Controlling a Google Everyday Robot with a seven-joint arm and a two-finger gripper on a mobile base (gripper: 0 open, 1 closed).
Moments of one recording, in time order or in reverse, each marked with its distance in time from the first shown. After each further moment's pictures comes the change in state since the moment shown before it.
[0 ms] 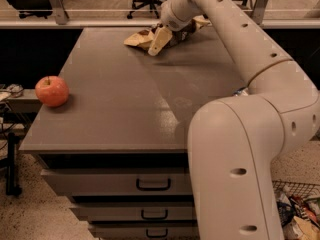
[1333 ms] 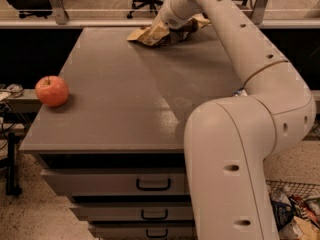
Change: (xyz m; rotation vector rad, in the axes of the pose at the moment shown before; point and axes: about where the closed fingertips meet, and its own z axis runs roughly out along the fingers) arm -0.005 -0.005 0.001 -0.003 -0.020 -0.002
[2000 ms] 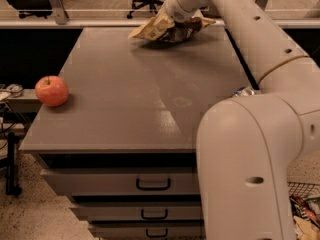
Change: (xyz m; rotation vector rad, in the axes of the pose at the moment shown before) arm -0.012 -0.008 -0.036 0.047 -0.004 -0.049
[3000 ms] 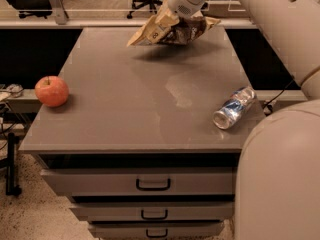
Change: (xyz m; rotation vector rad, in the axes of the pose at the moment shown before) arm -0.027 0.038 -0.069 -0.032 0.038 -0.048
